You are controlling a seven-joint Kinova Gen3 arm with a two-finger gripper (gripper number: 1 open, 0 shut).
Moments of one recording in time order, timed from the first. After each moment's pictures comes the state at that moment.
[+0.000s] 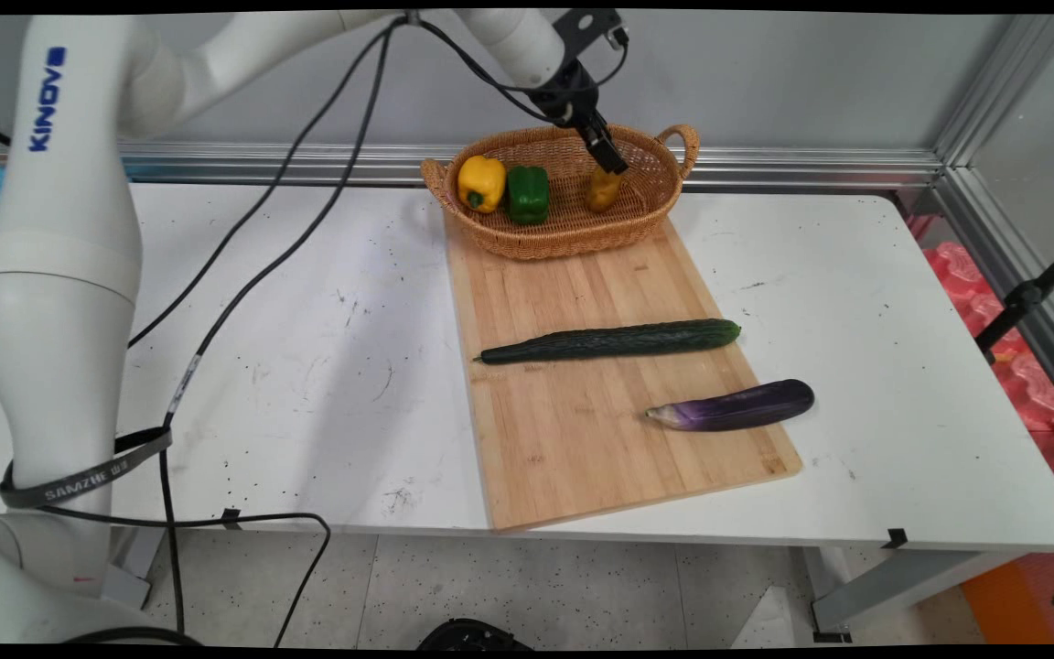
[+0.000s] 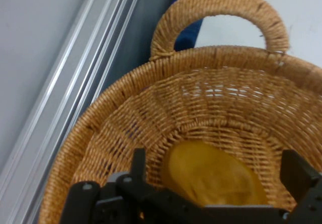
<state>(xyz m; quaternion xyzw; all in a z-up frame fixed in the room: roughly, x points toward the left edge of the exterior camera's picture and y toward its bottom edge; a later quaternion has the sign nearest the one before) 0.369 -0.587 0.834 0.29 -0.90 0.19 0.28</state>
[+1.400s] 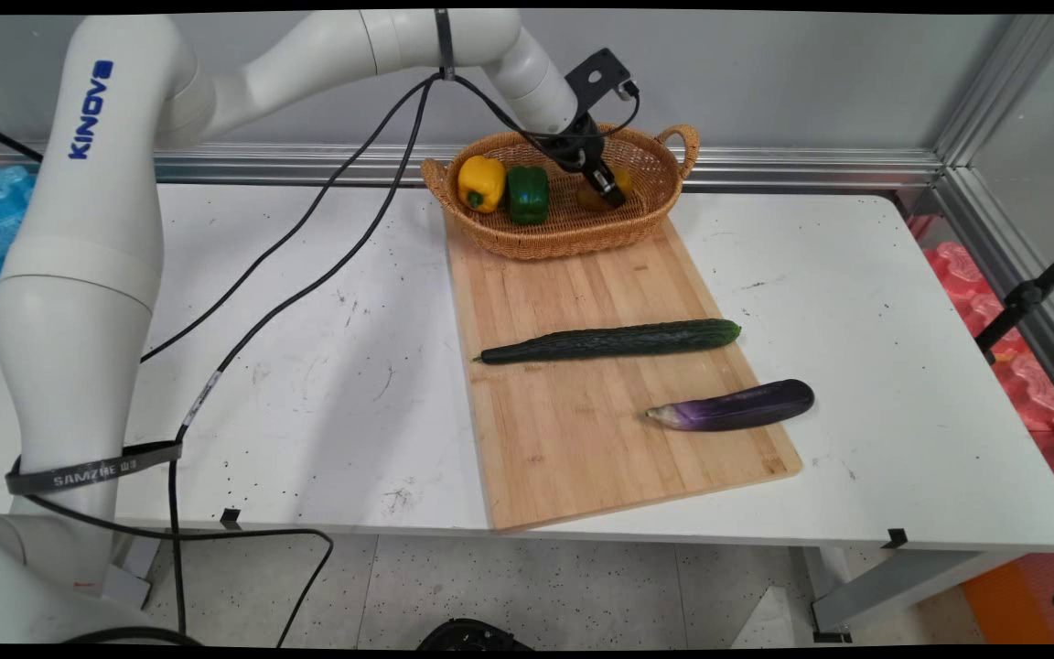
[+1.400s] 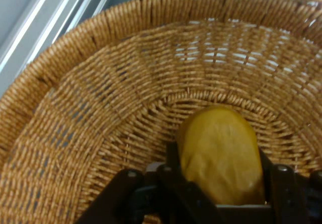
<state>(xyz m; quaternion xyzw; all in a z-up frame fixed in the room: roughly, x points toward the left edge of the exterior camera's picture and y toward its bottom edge) 0.347 -0.590 0.778 0.35 -0.88 0.17 0.25</state>
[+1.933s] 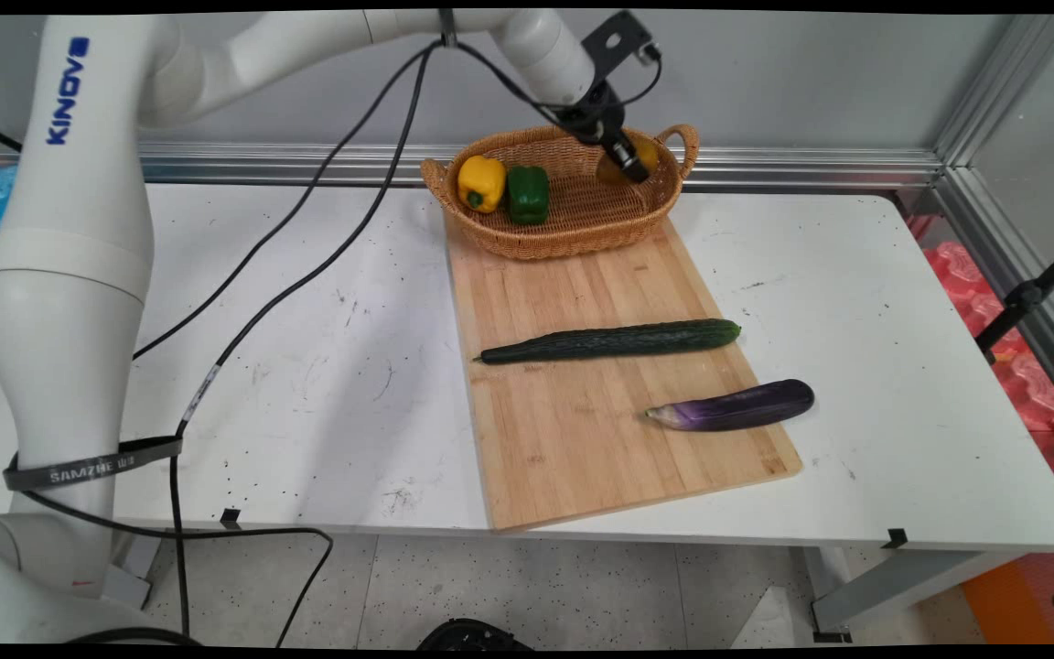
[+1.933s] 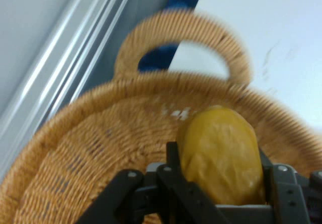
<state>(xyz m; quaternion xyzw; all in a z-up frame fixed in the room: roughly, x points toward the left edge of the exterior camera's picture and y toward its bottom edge) 0.324 -0.571 0.836 0.33 -0.88 0.18 0.28</state>
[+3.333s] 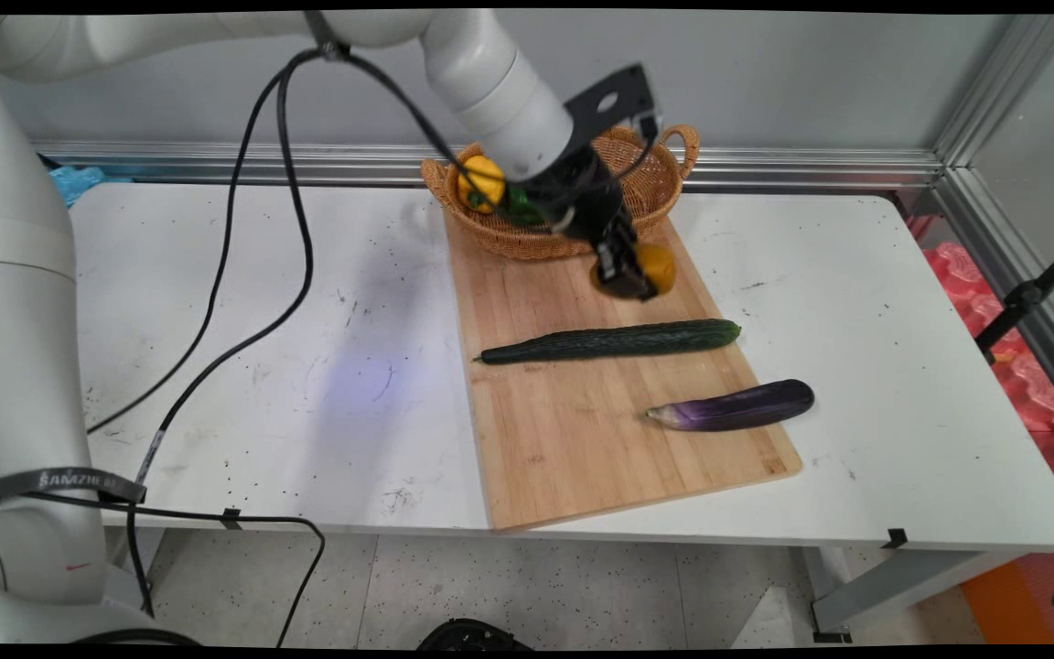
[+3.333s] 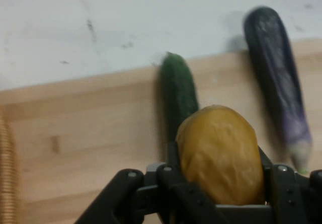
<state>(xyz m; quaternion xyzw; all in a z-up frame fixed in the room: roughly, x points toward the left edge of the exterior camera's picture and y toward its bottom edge) 0.282 -0.365 0.877 0.19 -0.93 0.08 0.29</state>
